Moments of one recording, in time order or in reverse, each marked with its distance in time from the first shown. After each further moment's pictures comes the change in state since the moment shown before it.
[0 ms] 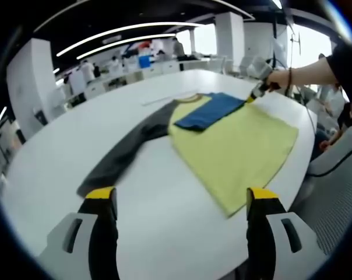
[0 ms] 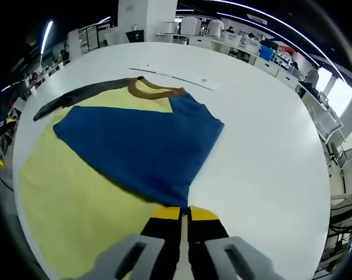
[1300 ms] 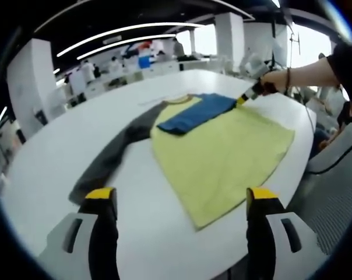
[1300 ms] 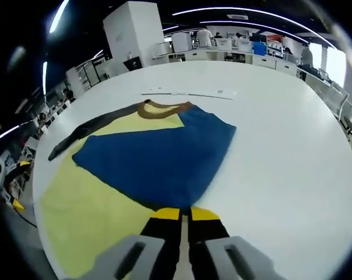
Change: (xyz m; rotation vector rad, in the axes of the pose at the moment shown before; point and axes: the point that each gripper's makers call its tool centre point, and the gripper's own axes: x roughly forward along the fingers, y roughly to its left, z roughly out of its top) left arm -0.001 -0.013 -0.007 0.005 -0.004 0.001; right arm 0.004 0.064 0.023 0.167 -0.129 0.130
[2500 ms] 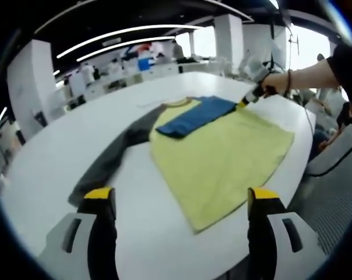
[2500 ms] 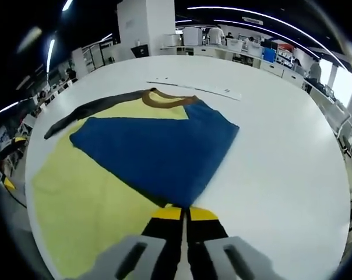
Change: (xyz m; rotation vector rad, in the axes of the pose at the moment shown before) left arm 0.000 -0.004 0.006 0.001 -0.024 -0.007; right arm -0.003 -0.008 -0.006 -0.121 0.053 -0.042
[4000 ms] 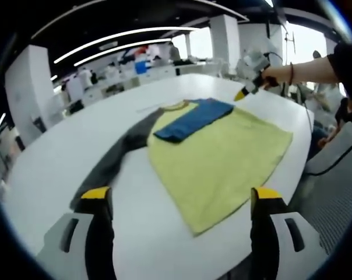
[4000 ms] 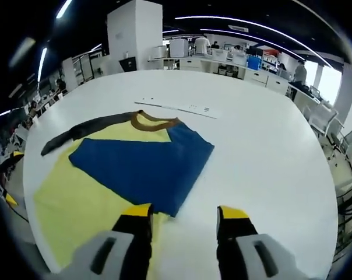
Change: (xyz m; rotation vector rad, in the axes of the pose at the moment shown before) left arm 0.000 -0.003 0.007 0.035 -0.012 -0.011; right arm -0.030 -0.017 0.020 0.068 -0.090 -0.059
